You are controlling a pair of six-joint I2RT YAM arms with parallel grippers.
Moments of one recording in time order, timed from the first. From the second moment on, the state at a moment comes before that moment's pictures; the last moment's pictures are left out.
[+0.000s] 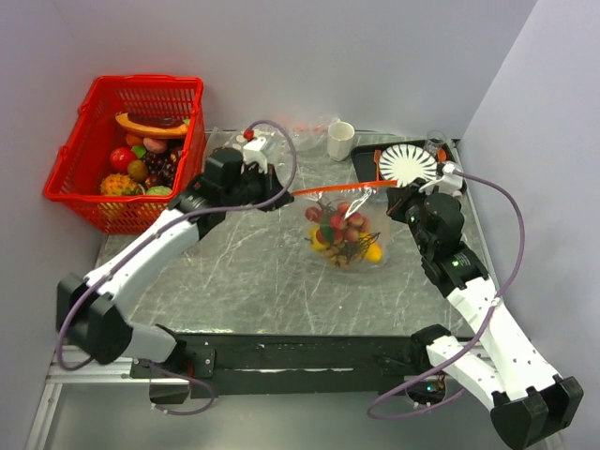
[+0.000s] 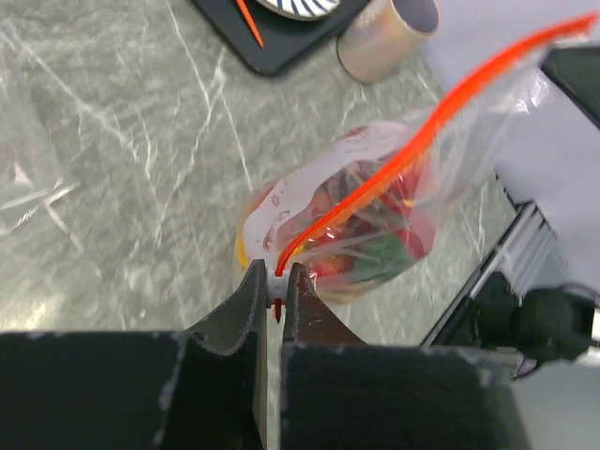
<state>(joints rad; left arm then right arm) -0.56 1.35 1.21 -0.26 0.35 -0.37 0.34 0.83 0.82 -0.16 0.23 0.54</state>
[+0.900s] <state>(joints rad) -0.58 2.23 2.03 -0.07 0.49 -0.60 -0.07 1.06 0.87 -0.11 0.19 0.61</state>
